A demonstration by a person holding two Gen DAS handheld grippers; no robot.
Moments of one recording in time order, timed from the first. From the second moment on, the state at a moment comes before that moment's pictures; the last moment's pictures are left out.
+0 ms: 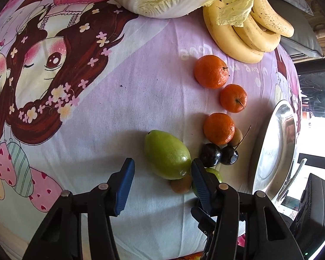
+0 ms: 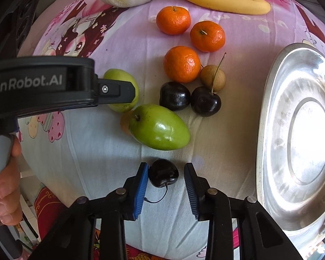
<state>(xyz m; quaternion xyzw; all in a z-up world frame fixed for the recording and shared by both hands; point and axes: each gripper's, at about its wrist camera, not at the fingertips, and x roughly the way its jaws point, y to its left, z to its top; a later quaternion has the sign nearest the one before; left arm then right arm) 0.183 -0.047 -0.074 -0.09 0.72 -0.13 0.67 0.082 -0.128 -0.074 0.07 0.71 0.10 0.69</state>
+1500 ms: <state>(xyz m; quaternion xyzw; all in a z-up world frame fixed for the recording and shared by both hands) 0.165 -0.099 -0.052 -0.04 0.69 -0.11 0.71 0.043 -0.279 0.009 0.16 0.67 0.02 0.73</state>
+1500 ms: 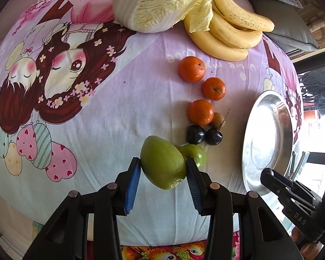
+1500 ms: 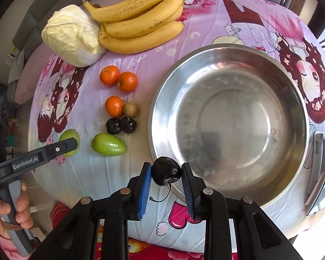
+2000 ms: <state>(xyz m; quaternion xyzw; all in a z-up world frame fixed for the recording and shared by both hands) 0.148 -0.214 -0.014 0.02 0.67 -0.21 0.71 0.024 -0.348 -0.030 0.17 0.68 -0.07 0.71</state>
